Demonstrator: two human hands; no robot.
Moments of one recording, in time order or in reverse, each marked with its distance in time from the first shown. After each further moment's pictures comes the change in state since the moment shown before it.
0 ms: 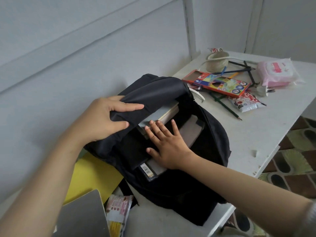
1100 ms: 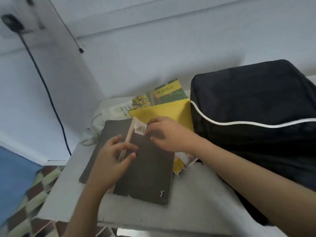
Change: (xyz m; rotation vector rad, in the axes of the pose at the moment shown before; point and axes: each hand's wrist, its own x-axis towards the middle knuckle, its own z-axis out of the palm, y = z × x) left_hand -0.301 -0.017 0.065 0.036 0.642 -0.955; right_hand 0.009 -0.195 -0.030 0.538 -0.312 -0.762
